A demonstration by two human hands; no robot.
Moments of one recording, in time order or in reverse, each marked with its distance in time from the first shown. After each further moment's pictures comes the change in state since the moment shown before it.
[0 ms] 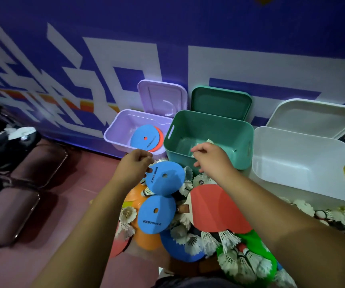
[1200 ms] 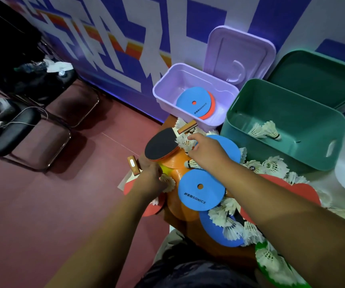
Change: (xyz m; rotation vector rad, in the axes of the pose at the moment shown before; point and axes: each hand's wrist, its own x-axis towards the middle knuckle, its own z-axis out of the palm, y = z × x) left_hand -0.036 -0.184 -0.030 0.397 -0.105 -0.303; right_hand 0.016 -0.003 0.189 -0.531 -0.361 -0.177
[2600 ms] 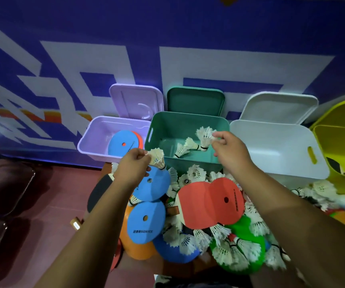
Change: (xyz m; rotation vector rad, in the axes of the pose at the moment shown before) left_hand 0.003 0.216 -0.021 -0.464 0.047 0.370; right_hand -0.124 0.132 -0.189 0.483 0.657 0.292
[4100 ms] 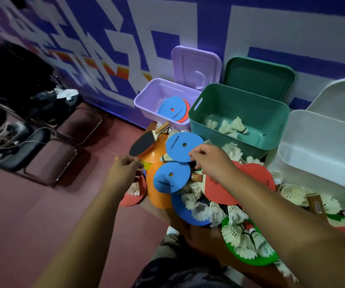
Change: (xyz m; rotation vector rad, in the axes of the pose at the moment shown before) left_hand -0.146 -0.094 -0.053 -0.118 0.367 -0.405; right_hand -0.081 0.008 0.082 -0.152 -0.675 -0.142
